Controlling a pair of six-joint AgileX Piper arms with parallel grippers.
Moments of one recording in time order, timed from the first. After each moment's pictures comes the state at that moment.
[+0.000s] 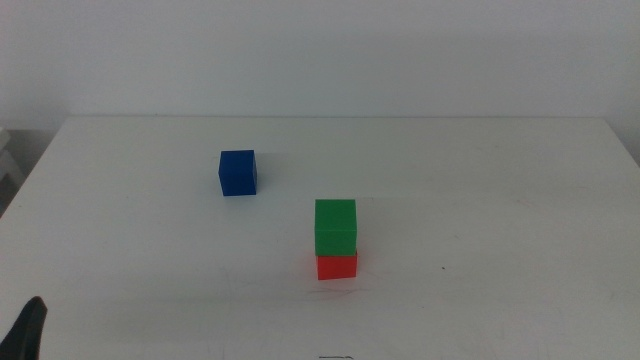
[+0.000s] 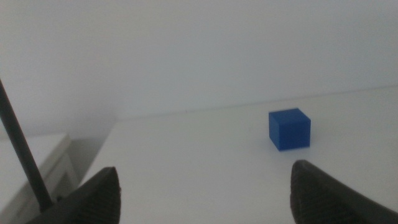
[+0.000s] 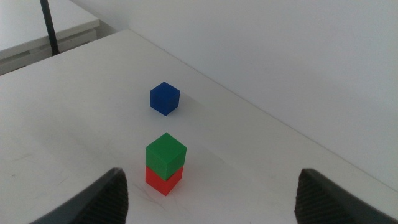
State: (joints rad) left arm -0.03 -0.01 0.03 0.01 0.08 0.09; right arm 0.43 0.70 -1.09 0.23 0.86 -0.38
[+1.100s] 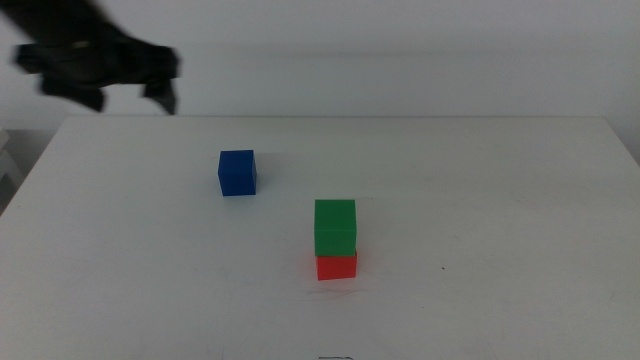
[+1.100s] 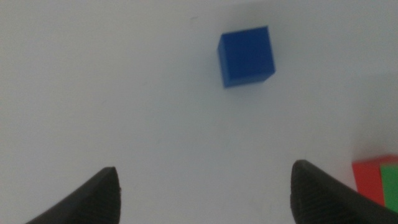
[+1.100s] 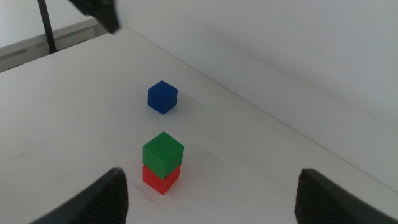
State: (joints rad) left arm -0.16 1.64 -1.62 -0.01 1.12 -0.05; right arm 0.43 0.70 -1.09 0.22 0.86 -0.38
